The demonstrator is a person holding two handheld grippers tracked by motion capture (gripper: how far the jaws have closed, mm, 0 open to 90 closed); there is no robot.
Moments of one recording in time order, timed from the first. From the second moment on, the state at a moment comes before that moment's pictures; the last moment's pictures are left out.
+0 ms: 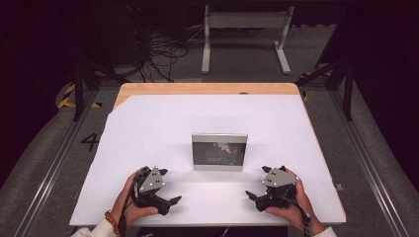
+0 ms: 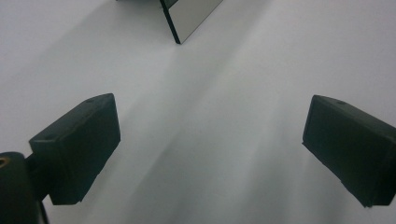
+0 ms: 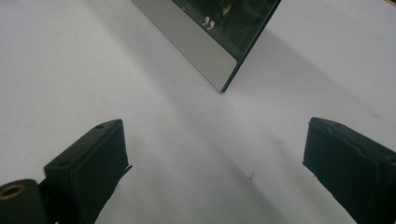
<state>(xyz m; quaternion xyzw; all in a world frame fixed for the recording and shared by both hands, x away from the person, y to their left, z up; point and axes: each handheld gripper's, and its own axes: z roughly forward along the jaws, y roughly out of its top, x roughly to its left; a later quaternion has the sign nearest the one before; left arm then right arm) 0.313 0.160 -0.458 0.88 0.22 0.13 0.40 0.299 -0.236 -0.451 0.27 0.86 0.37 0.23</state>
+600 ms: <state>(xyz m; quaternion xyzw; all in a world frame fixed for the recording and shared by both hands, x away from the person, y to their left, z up) 0.313 0.159 -0.458 0.88 0.21 0.13 0.40 0.299 -0.236 -0.450 0.27 0.86 0.37 0.23</state>
